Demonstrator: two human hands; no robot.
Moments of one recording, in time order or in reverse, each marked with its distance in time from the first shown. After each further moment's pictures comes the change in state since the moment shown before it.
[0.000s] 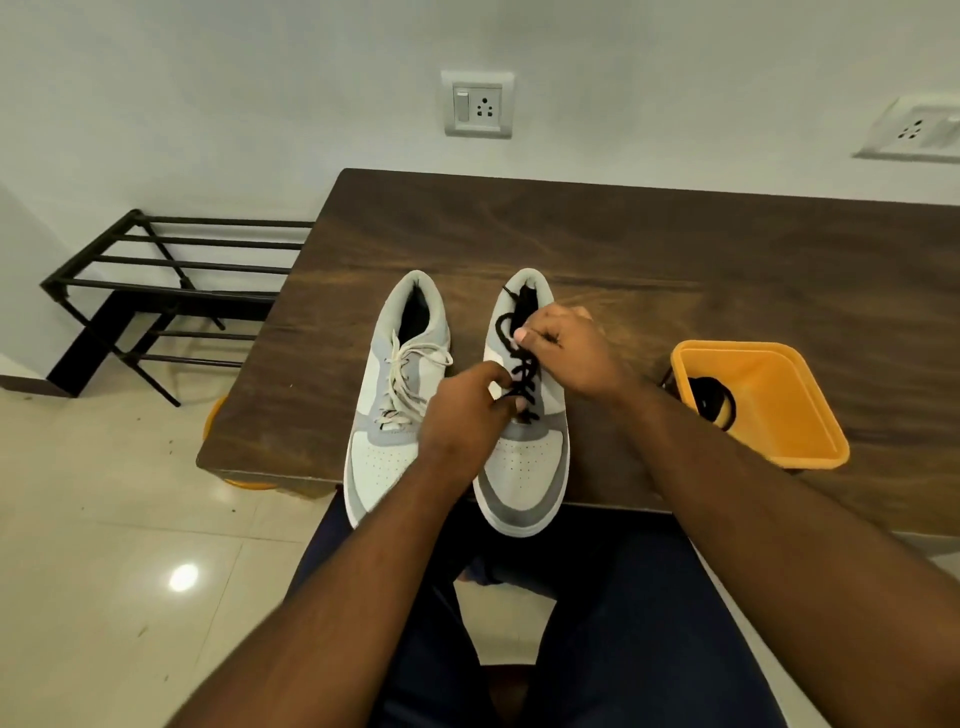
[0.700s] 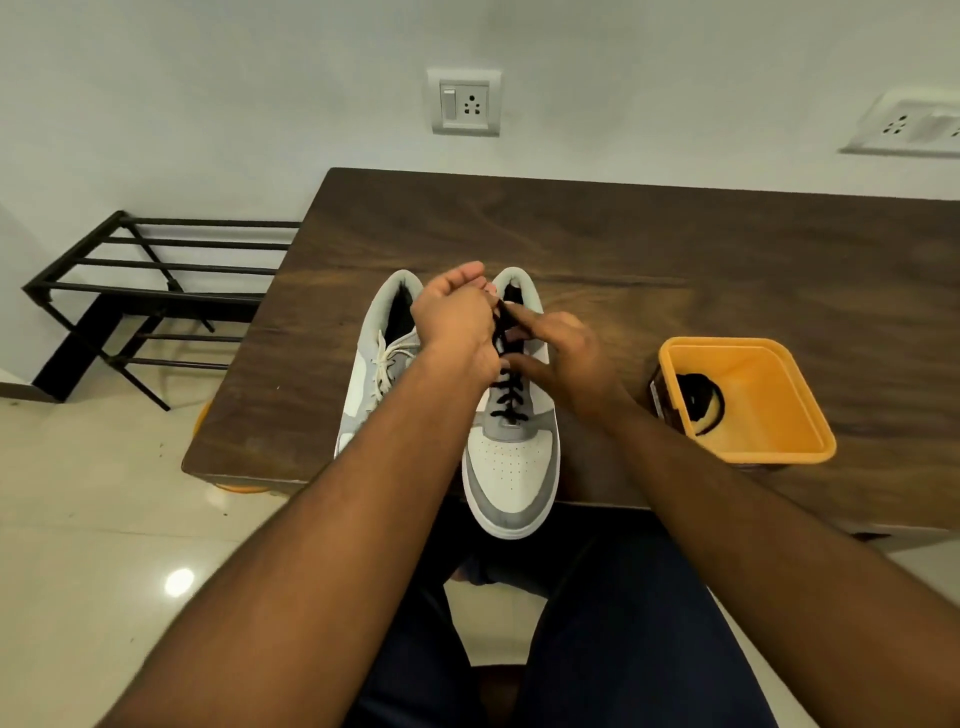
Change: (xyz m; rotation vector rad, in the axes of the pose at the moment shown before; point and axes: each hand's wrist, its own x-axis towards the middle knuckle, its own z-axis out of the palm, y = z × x) left_hand 0.056 0.074 -0.016 -1.232 0.274 -0.447; right_hand -0.029 0.003 -0.001 0.102 0.181 -0.296
